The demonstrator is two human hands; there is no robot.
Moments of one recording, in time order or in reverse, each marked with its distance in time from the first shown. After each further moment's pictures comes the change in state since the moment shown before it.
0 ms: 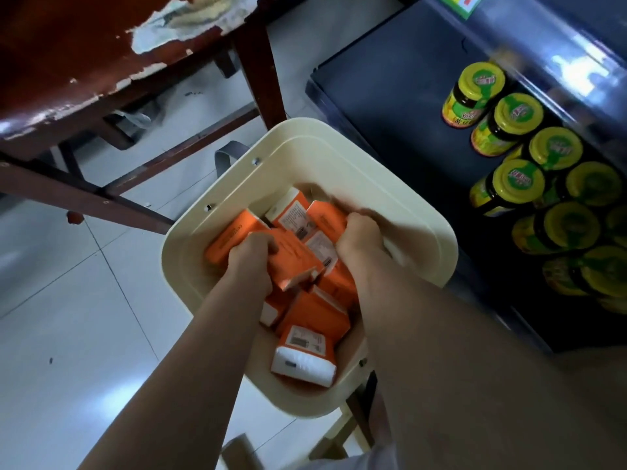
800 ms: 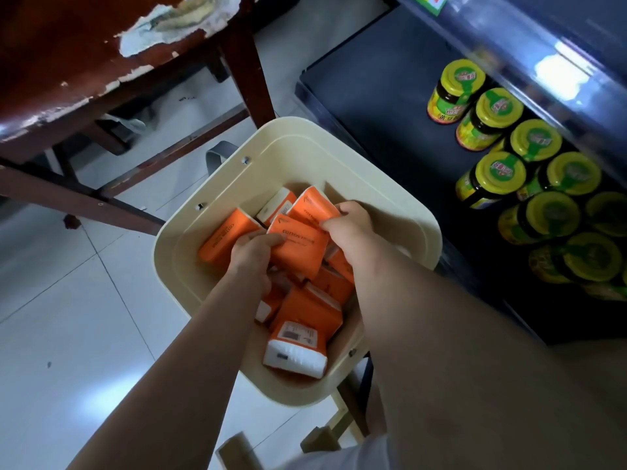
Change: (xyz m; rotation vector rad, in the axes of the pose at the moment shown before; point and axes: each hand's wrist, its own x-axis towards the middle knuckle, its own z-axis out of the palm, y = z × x) left_hand 0.022 -0.017 0.007 -0.011 -0.118 0.076; right_hand 0.007 0.000 -0.005 0.207 0.023 -0.062
